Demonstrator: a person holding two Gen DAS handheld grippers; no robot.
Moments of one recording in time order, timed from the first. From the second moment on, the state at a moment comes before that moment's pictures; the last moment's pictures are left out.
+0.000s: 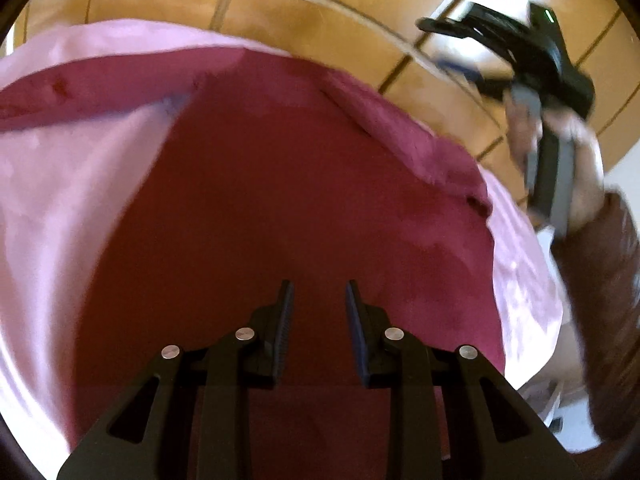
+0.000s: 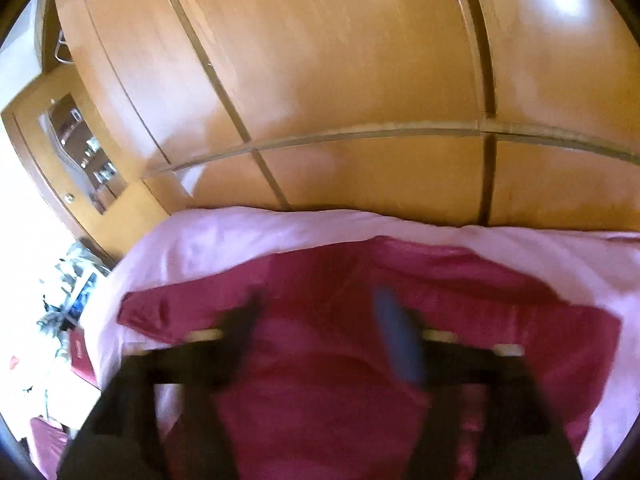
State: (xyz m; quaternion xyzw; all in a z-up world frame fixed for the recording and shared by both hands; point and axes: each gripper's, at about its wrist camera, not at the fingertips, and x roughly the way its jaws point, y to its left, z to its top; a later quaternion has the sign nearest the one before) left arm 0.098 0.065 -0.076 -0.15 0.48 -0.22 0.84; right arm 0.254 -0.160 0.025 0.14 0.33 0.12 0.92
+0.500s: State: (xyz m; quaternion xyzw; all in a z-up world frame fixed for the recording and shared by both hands) left arm 0.248 0.028 -0.063 -0.16 0.47 -0.20 0.84; right arm 0.111 -0.243 -0.070 0.22 0.40 0.07 0.89
